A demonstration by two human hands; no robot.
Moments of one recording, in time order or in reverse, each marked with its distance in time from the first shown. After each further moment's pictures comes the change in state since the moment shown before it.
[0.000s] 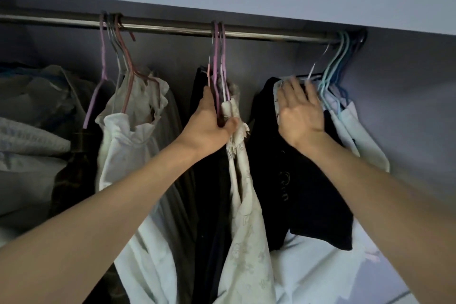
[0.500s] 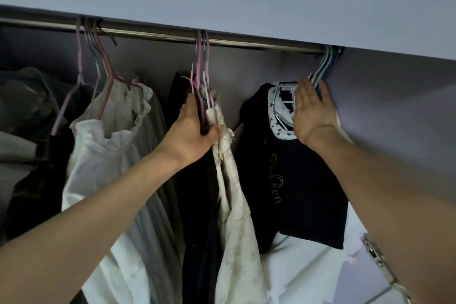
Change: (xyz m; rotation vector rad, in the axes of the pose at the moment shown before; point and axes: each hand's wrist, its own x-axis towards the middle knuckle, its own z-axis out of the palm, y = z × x) left_hand 0.005 -0.010 0.004 0.098 0.029 0.026; right_hand 0.007 0.058 0.009 -0.423 -0.137 0.076
